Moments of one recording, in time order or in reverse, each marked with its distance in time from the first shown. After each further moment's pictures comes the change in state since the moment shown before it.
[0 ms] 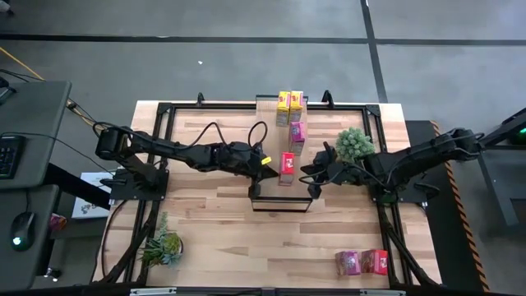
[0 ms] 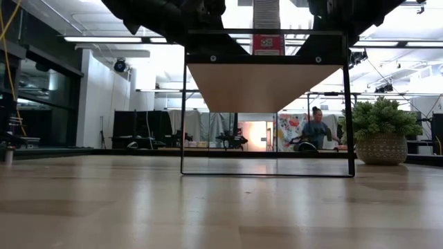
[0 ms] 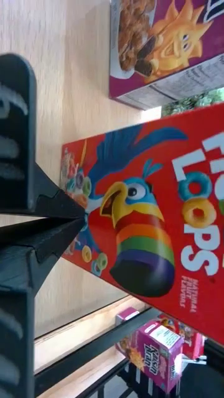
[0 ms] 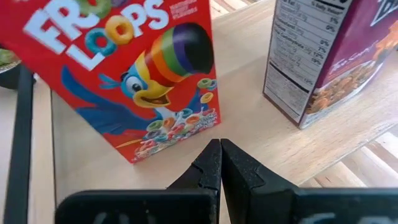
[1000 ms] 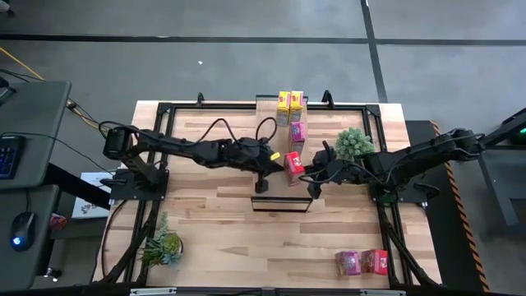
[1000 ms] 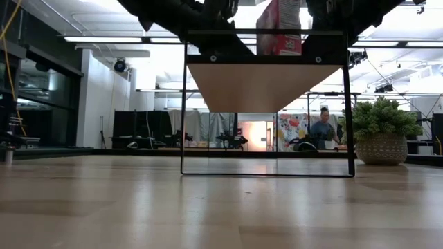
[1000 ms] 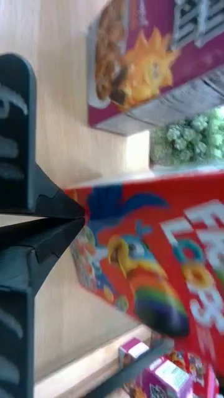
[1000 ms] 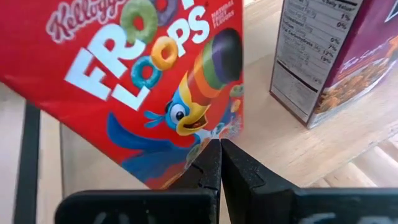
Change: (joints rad) left arm 0.029 0.069 0.127 -0.105 -0.041 0.070; right arm -0.010 0.000 0.000 0.009 -0.047 0.004
